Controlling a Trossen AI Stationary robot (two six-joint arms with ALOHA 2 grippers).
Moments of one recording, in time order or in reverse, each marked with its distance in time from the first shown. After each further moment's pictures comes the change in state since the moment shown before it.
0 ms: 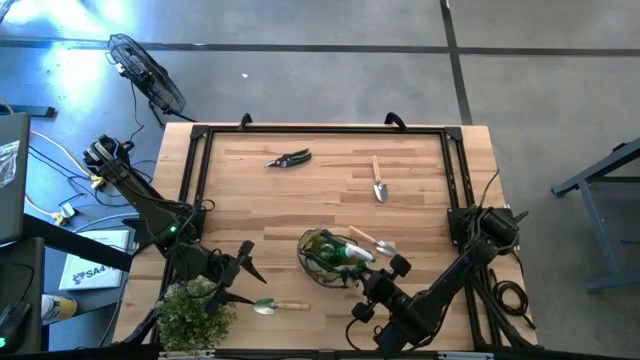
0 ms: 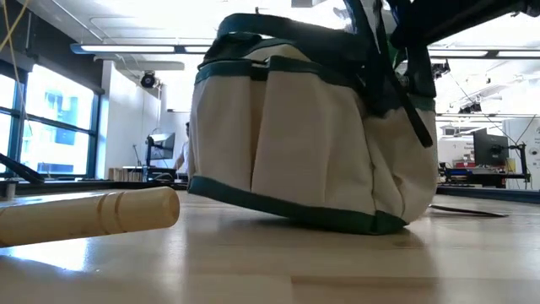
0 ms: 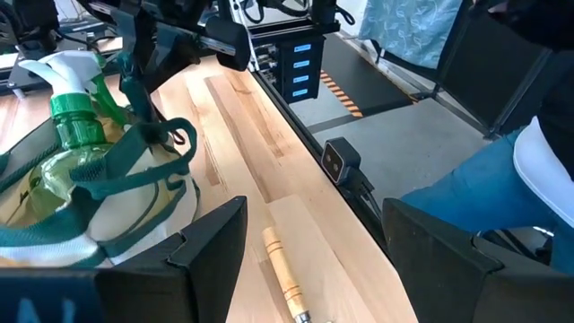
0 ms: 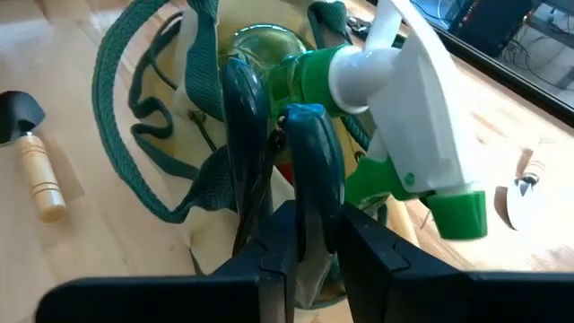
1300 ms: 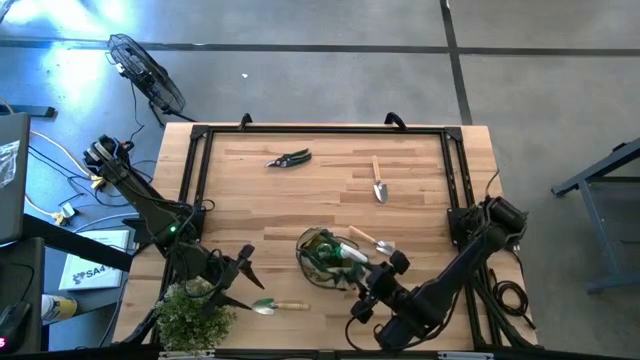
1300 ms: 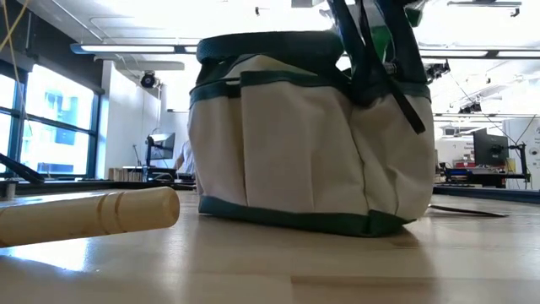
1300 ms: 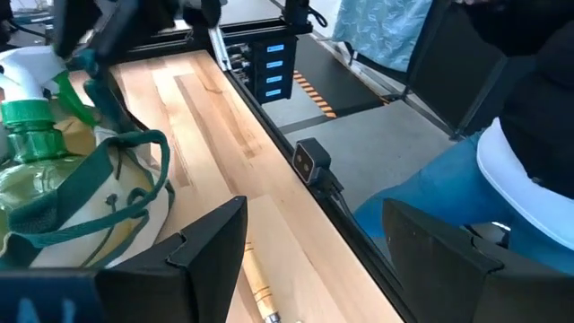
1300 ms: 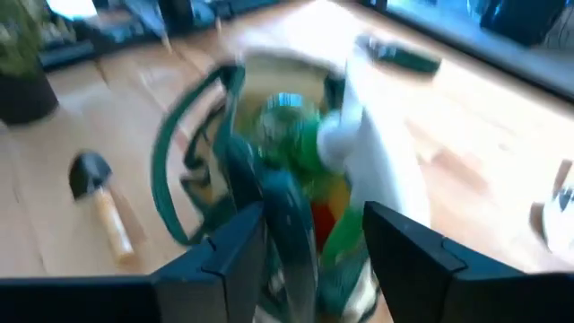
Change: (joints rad) left arm 0.000 0.000 0.000 0.014 0.079 -0.025; right arm -0.019 -0.108 -0.002 0.116 0.051 -0.110
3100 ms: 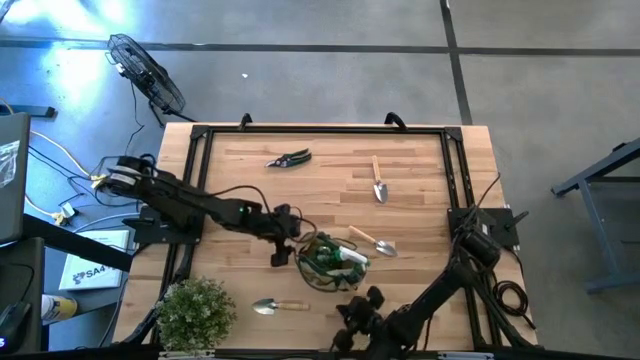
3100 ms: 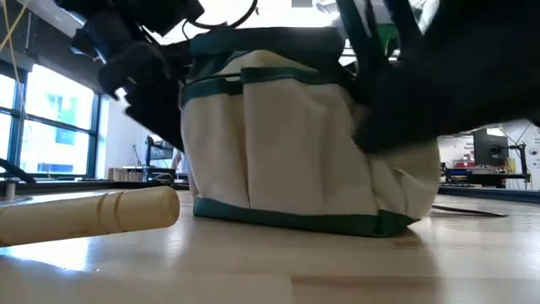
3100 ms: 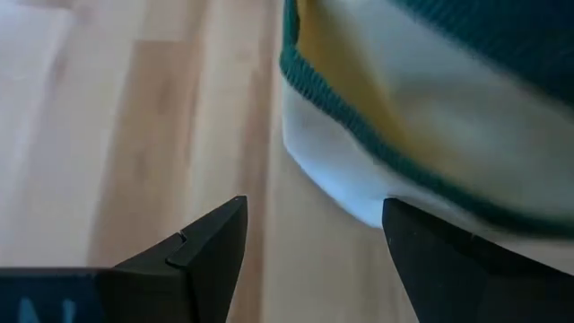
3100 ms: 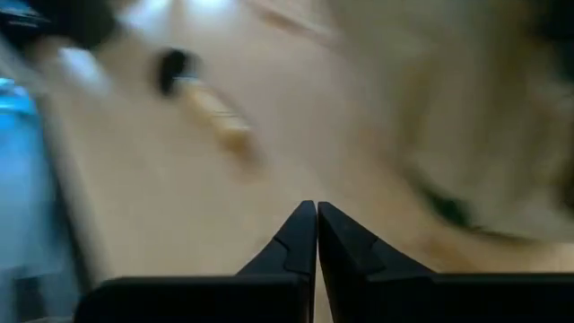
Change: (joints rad) left arm 0.592 0.444 0.000 -0.018 0.164 -0.027; right arm 0.018 0.312 0.000 0.504 -0.165 0.092
